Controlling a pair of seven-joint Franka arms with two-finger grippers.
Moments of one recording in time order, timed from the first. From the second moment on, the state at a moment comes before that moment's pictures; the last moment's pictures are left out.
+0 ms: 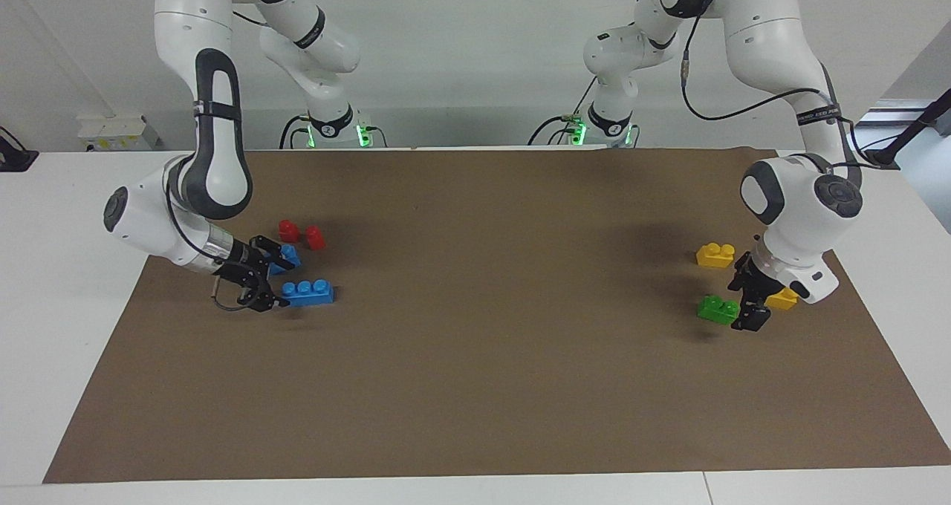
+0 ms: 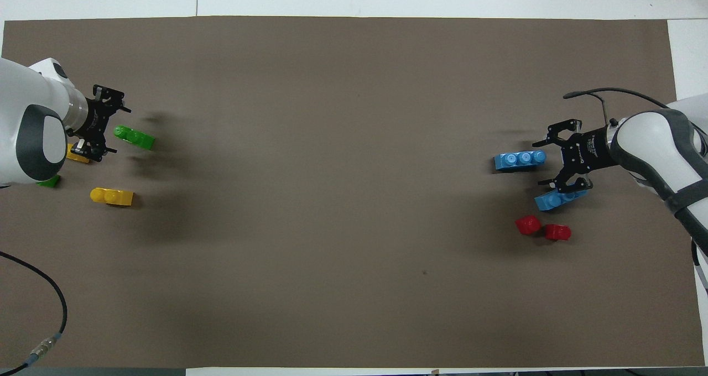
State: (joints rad) left arm 0.22 0.42 -0.15 -1.77 0.09 2.24 -1.17; right arm -0.27 0.34 0.10 -1.97 0.52 2.08 1.08
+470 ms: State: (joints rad) left arm 0.22 0.43 -0.15 -1.81 0.09 2.31 -1.22; right arm -0.27 0.34 0.10 -1.98 0.53 2.11 1.08
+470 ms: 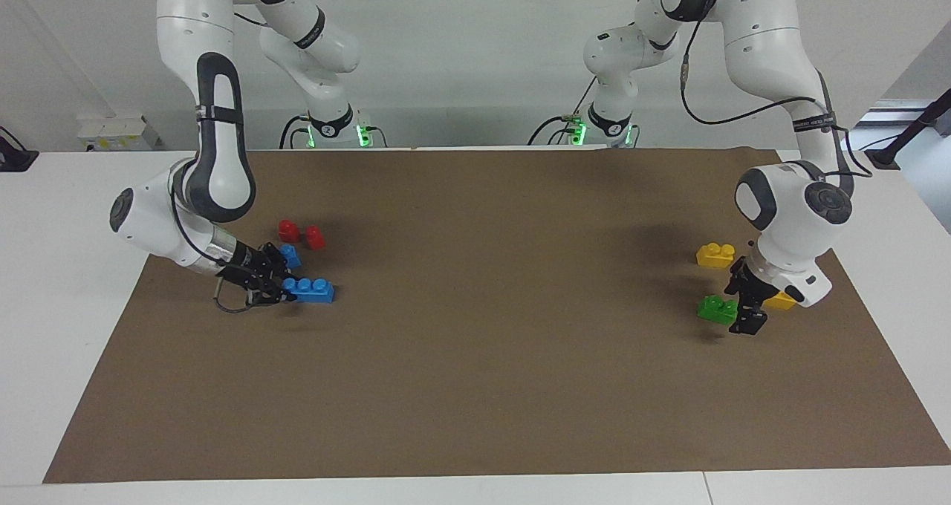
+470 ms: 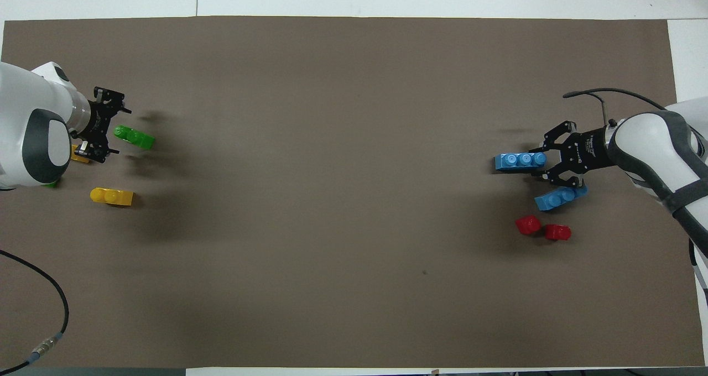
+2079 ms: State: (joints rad) left arm 0.09 0.16 -0.17 -1.77 0.00 1.94 -1.39; right arm 0.43 0.36 0.13 -1.94 0.68 2.51 1.64
